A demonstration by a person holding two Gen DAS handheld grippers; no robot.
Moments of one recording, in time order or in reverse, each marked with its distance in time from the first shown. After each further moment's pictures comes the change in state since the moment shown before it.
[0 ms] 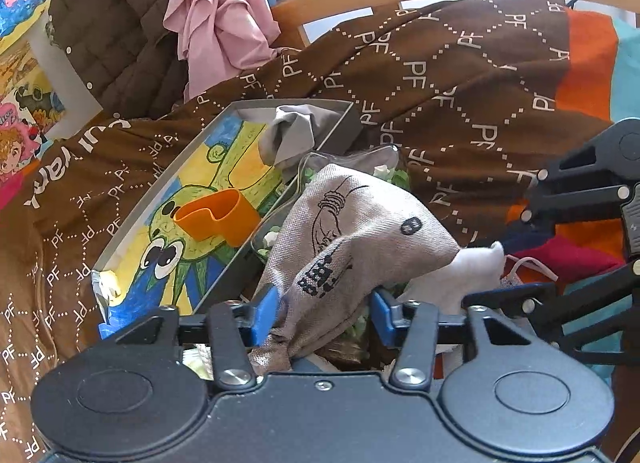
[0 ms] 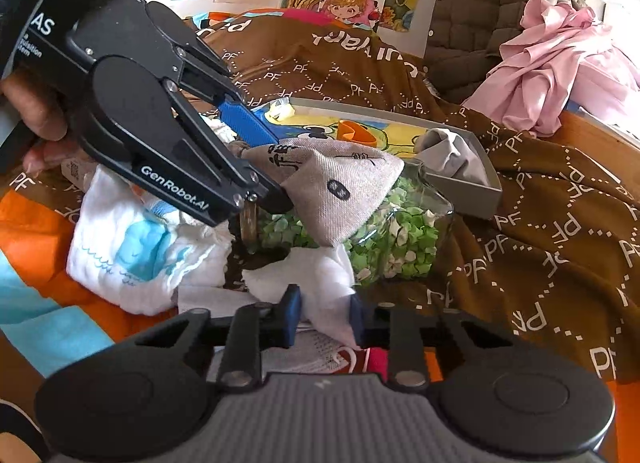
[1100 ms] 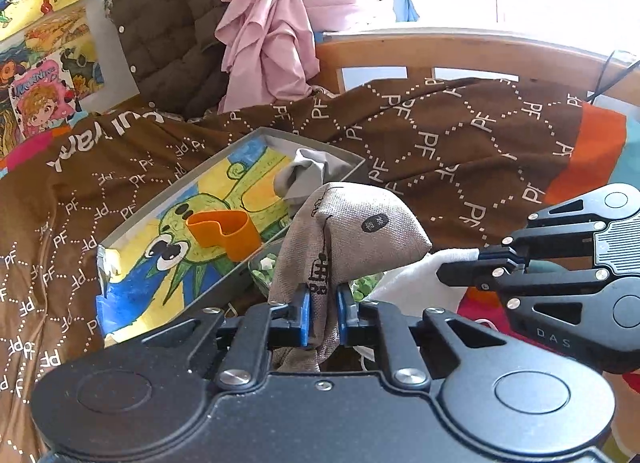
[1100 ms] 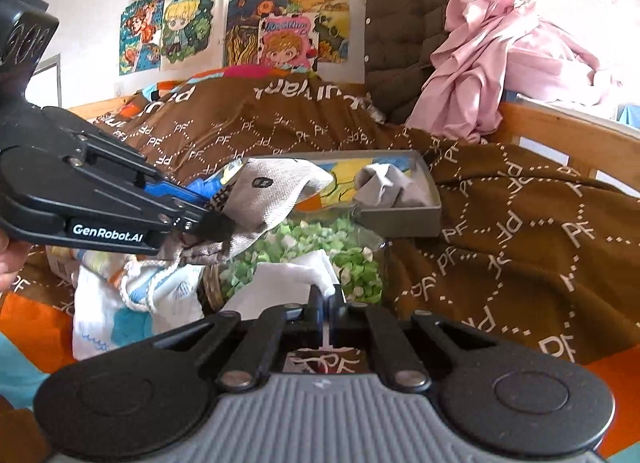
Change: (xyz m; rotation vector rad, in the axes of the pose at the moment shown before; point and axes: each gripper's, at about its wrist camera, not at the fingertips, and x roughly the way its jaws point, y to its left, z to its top) left arm -0.041 -0.008 0.011 -0.225 -0.099 0.021; right arm -0.035 -0.037 0.009 0.226 -0.128 -0.042
